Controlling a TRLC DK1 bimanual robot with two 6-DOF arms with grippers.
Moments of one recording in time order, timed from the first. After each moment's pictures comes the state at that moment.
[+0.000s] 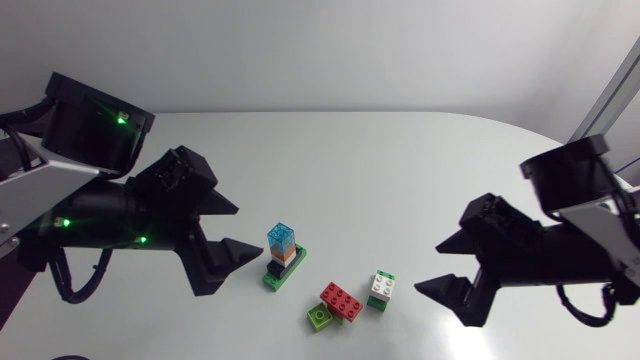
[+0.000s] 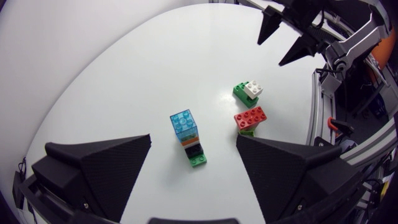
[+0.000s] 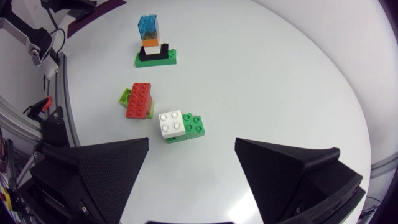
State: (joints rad) left arm -0.54 1.07 0.82 -0.54 0.22 0.40; right arm 0.30 0.97 0.64 -0.59 -0.34 -0.50
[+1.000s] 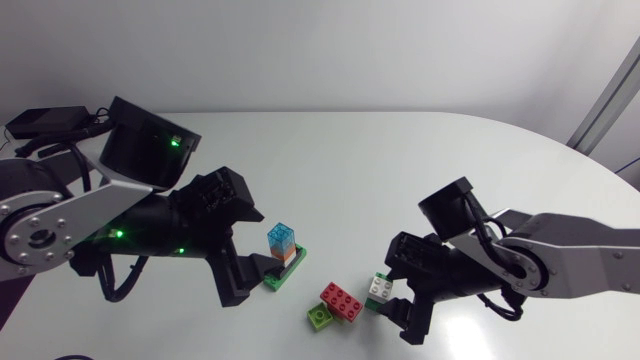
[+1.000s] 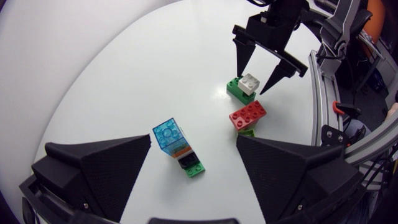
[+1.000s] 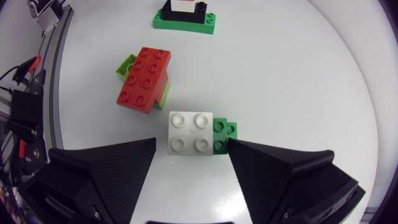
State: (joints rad) left arm -0.62 1.18 0.79 -0.43 0.20 0.48; right arm 0.52 1.35 0.59 -0.30 -0.25 -0.55
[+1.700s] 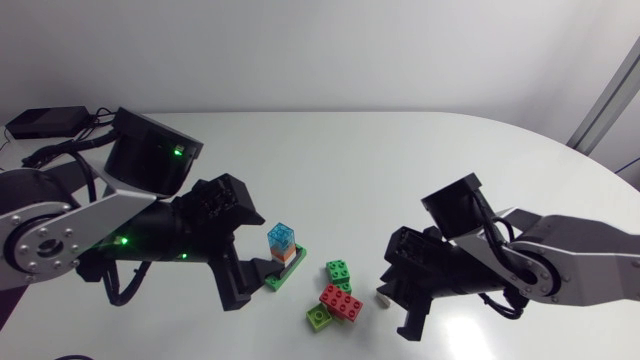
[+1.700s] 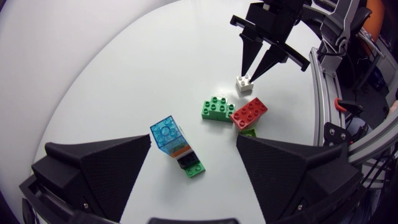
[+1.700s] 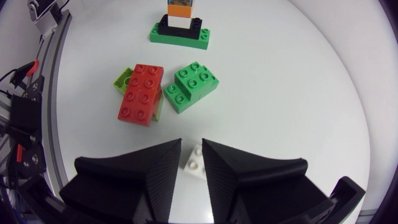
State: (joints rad) left arm -0.62 1.18 0.76 -0.39 0.20 0.49; right arm 0.54 1.30 0.58 -0.26 -0.23 -0.54
